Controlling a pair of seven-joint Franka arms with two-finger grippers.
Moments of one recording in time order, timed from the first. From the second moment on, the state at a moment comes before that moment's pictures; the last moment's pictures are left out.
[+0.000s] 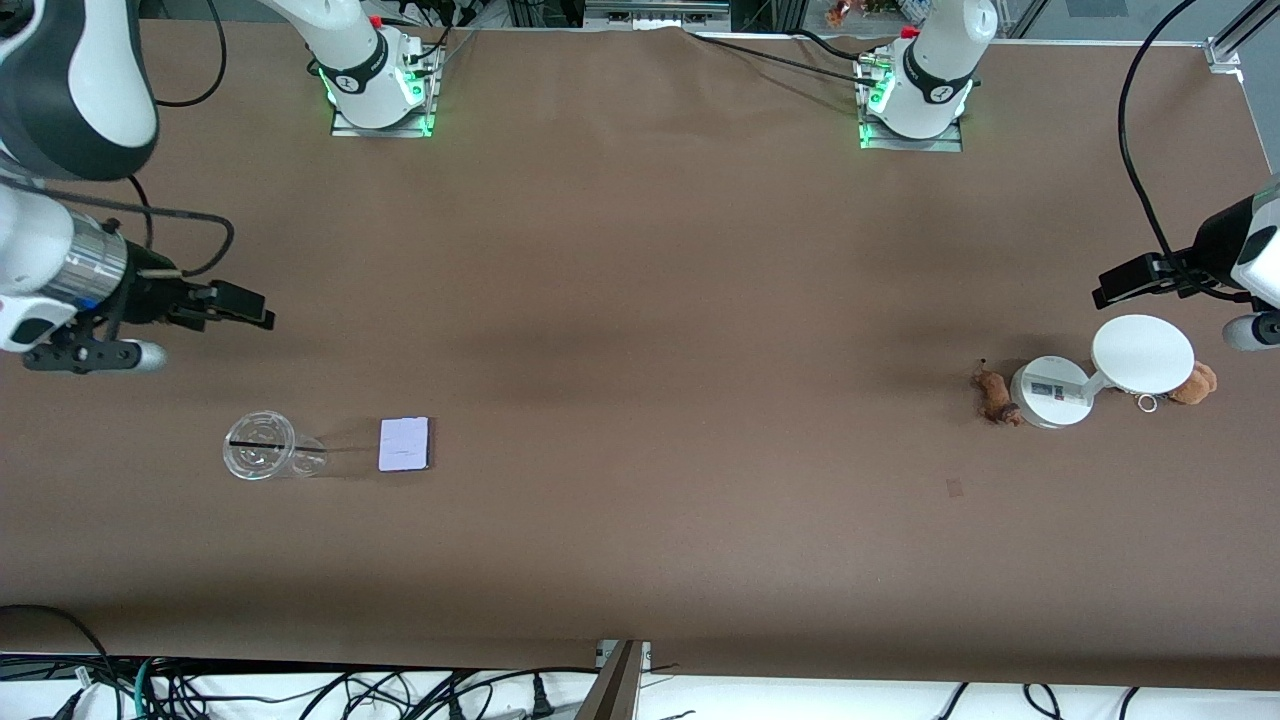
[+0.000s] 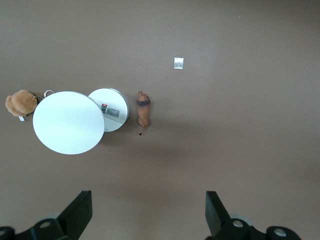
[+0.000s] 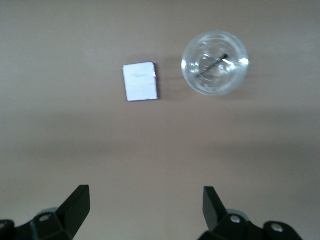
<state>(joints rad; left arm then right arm) 0.05 0.16 -0.01 -1.47 -0.01 1.53 -0.13 0.27 0.19 -0.27 -1.59 0.18 1.69 0.01</state>
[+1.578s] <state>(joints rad) 0.05 0.16 -0.01 -1.47 -0.01 1.53 -0.13 -0.01 -0.01 0.02 -1.64 0.05 1.53 0.03</state>
